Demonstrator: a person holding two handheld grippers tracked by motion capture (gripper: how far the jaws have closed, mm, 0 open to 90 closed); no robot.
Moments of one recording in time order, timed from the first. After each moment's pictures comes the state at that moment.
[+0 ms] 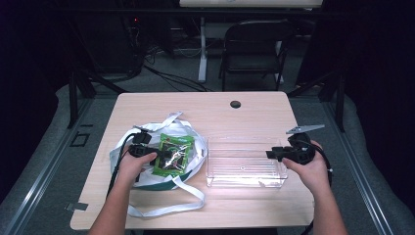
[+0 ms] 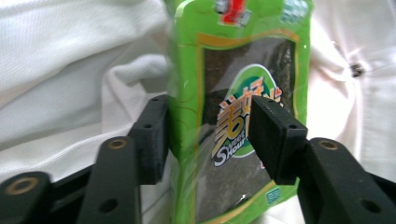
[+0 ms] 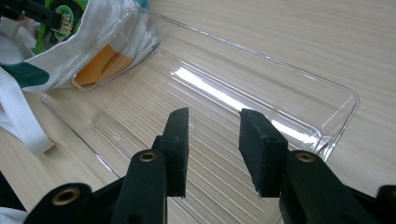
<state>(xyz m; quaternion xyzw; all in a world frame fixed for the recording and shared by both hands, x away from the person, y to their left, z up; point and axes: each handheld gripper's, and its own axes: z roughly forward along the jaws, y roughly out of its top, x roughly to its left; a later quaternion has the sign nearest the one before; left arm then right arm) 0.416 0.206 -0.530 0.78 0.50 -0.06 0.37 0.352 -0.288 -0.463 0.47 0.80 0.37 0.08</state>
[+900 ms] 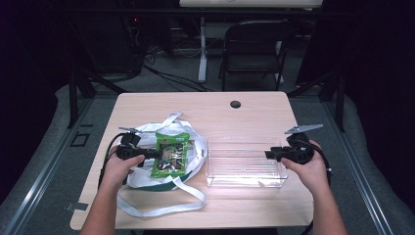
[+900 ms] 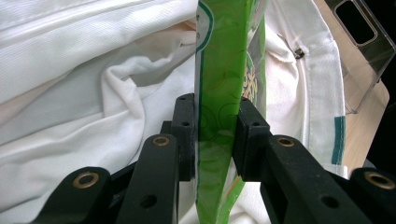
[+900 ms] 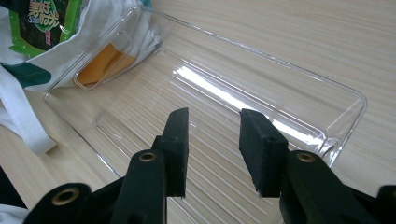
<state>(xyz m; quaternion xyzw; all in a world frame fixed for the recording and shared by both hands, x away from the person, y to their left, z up) 0.395 0.233 -0.507 0.79 0.46 -0.06 0.40 0.354 -0.285 -0.465 0.46 0.80 0.38 0.07</state>
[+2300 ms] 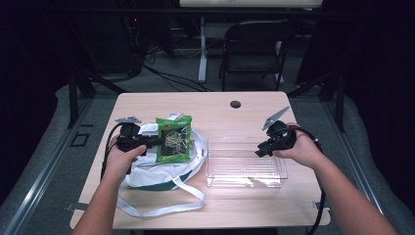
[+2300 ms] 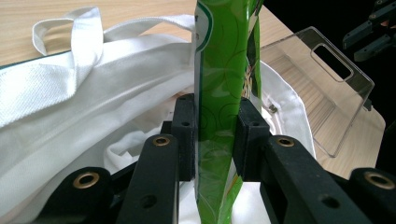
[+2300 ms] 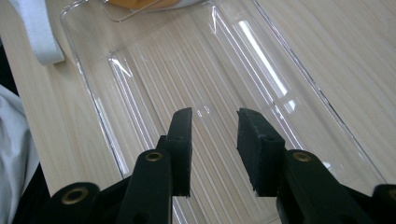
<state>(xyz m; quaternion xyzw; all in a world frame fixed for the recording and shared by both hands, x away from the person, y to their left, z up) 0.404 0.220 -0.474 0.78 0.42 0.00 0.47 0.405 -0.249 -0.451 0.26 0.93 0.27 0.02</state>
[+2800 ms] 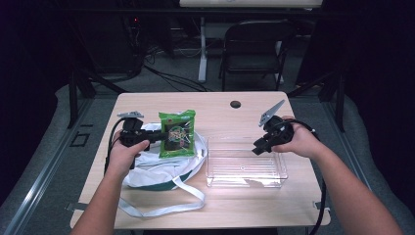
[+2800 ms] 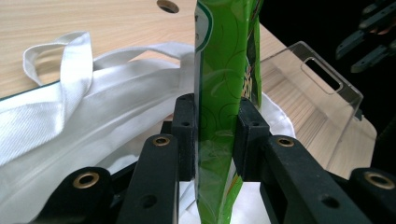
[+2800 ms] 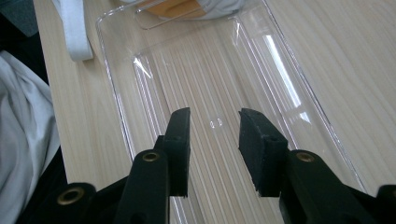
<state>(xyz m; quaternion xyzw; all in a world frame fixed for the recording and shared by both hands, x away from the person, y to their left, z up) 0.411 0.211 -0.462 0.78 0.40 0.01 0.48 0.416 -0.240 -0.437 0.21 0.94 0.27 -0.01</state>
